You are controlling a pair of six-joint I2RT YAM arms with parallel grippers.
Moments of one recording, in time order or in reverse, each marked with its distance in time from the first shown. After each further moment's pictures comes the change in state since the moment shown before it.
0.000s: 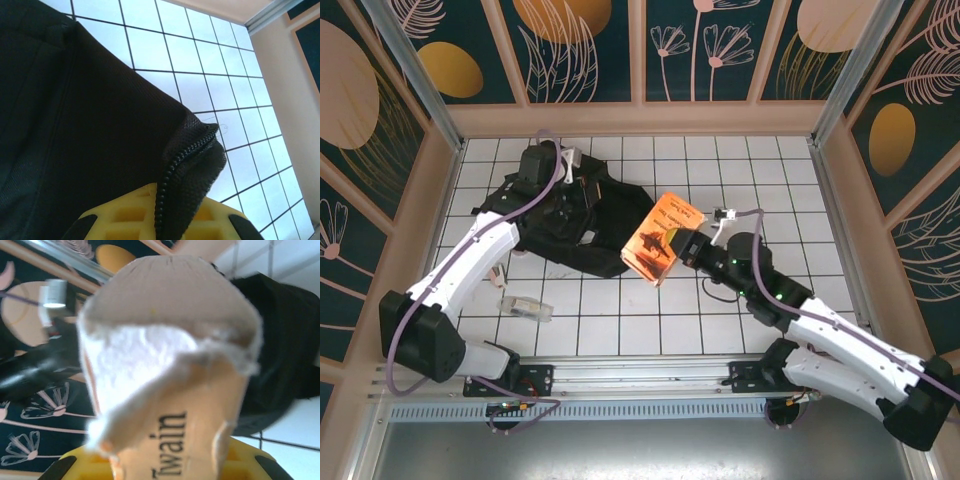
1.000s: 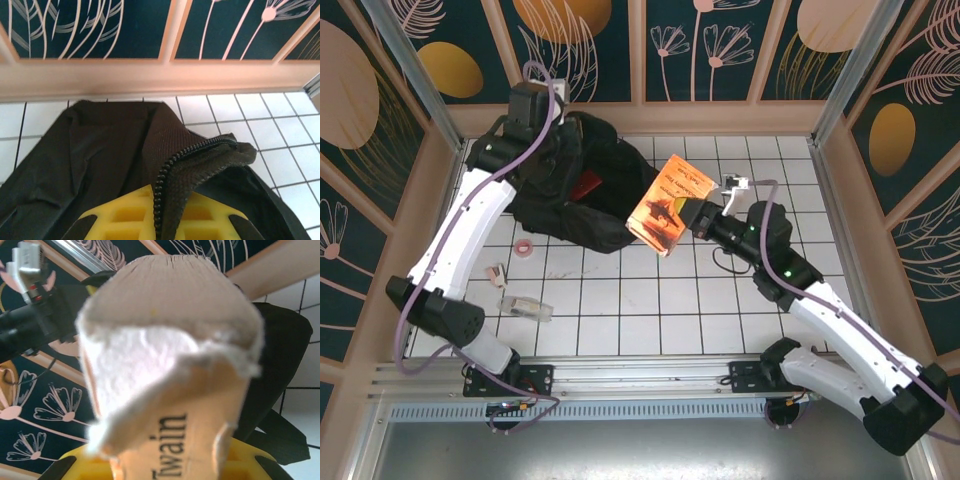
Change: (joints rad) left arm -0.006 0.217 0.666 -0.306 -0.386 0.223; right arm -0.215 0.075 0.135 0.052 -0.228 -0.159
